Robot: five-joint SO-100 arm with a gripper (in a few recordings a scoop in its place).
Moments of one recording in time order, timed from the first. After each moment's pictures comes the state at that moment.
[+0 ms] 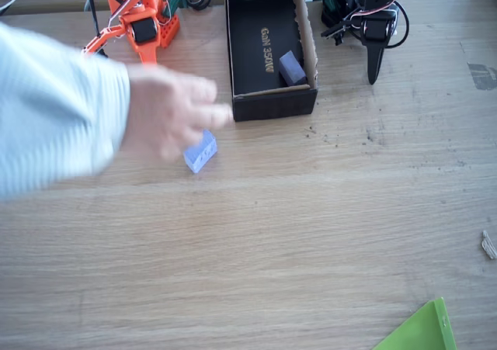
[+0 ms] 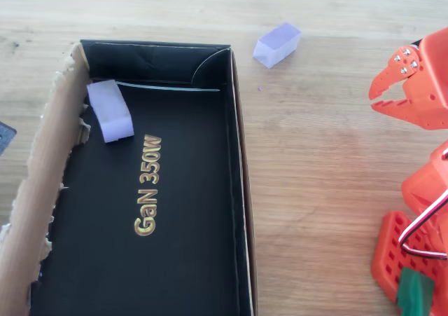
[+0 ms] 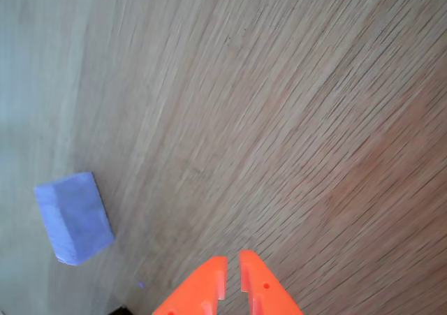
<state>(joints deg) 73.8 173.5 163.1 73.7 15.4</state>
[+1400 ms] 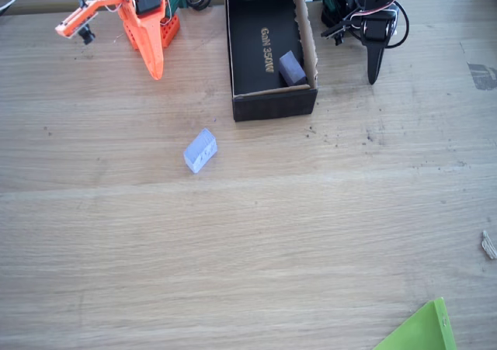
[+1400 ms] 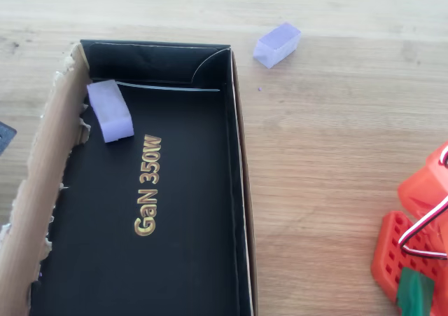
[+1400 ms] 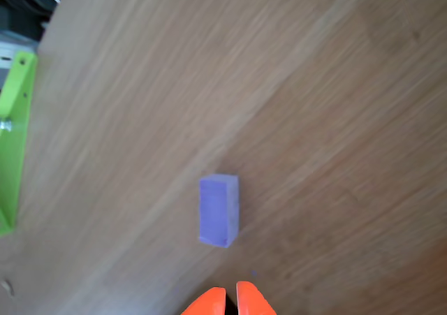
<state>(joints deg) 67.5 116.8 99.5 83.0 24.7</state>
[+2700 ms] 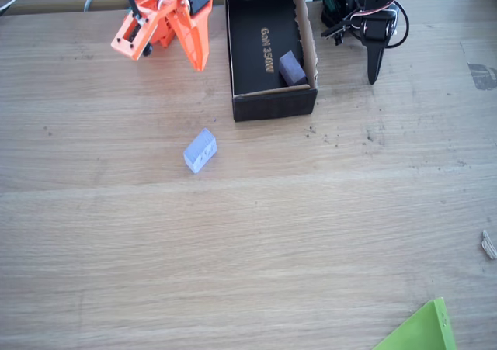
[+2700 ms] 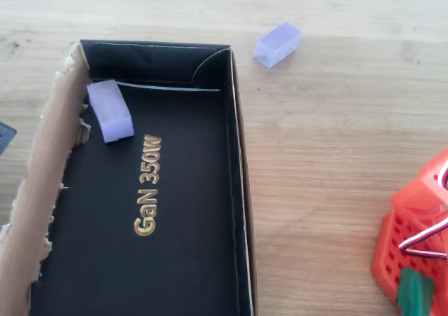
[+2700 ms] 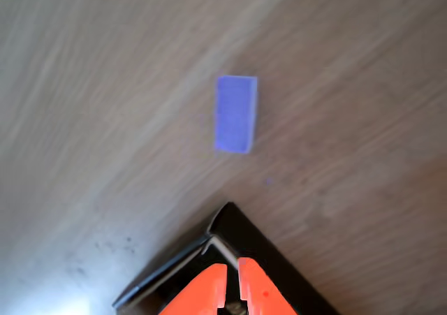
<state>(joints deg) 55.2 98.6 76.8 96.8 14.5</state>
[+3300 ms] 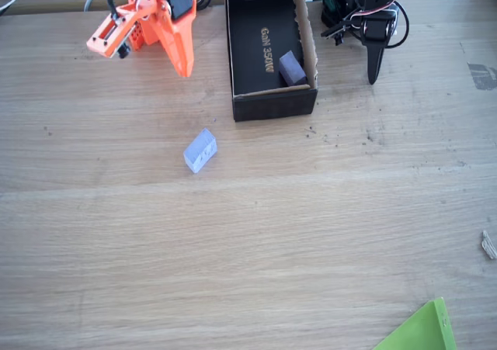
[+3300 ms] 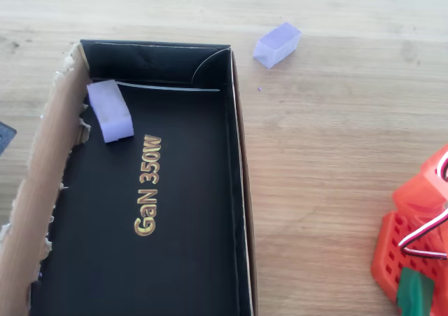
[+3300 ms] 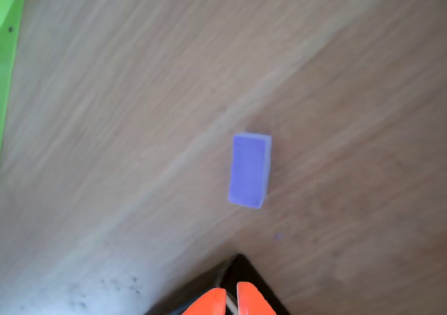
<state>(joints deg) 58.9 98.8 79.2 89.6 21.3</state>
